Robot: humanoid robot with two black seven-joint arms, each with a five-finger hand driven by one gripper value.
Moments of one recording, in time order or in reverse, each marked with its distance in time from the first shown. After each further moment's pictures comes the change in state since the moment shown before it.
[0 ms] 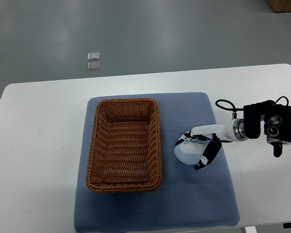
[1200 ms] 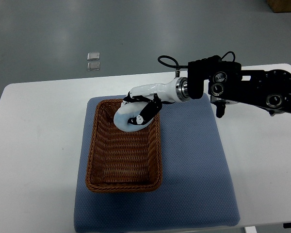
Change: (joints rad) left arm 0.000 0.000 0.000 0.000 0.000 0.000 0.000; right arm 0.321 0.387 -0.011 -0.243 0.133 -0.016 0.045
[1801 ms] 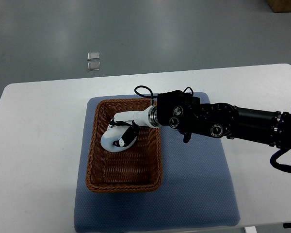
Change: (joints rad) left arm 0.000 0.000 -0.002 0.000 0.000 0.000 0.000; right arm -0.117 0.265 -0.063 -0.276 -0.094 -0.065 0.038
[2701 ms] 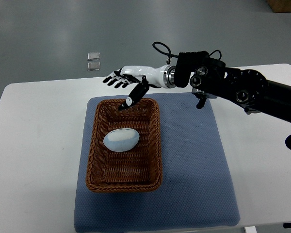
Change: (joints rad) left arm 0.002 0.000 -0.001 0.003 0.000 0.000 0.000; right arm 0.060 -0.164 0.256 0.030 0.067 0.018 0.057
